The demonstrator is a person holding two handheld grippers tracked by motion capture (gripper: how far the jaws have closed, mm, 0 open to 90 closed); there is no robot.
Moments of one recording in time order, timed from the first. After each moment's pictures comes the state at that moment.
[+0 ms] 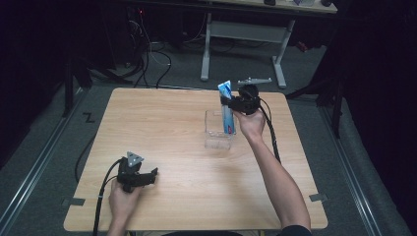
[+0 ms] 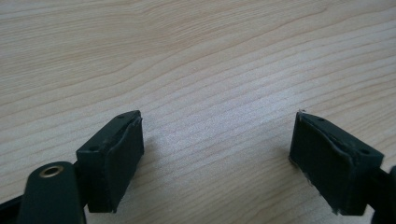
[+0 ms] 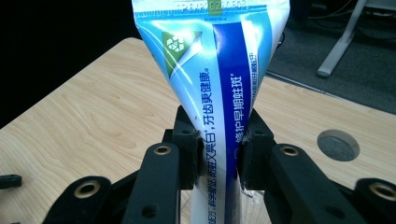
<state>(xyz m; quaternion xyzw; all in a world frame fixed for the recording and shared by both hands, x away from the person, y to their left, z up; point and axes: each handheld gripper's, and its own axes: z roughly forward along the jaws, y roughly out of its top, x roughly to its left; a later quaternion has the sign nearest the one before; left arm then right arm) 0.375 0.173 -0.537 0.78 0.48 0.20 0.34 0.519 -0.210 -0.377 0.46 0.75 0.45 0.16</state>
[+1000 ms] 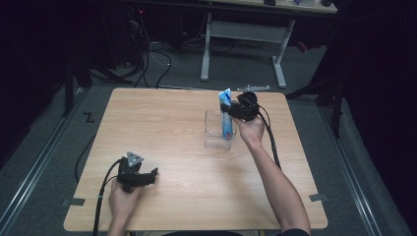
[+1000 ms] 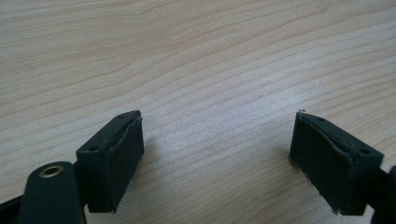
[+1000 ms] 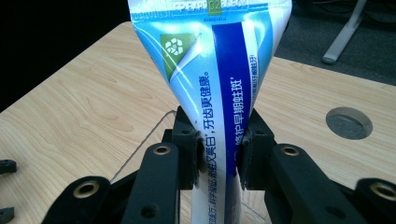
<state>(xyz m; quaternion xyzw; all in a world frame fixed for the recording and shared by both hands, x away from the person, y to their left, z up) 0.375 0.173 -0.537 0.78 0.48 0.20 0.34 0.515 -0.212 -0.401 0.46 0.76 0.44 0.15</state>
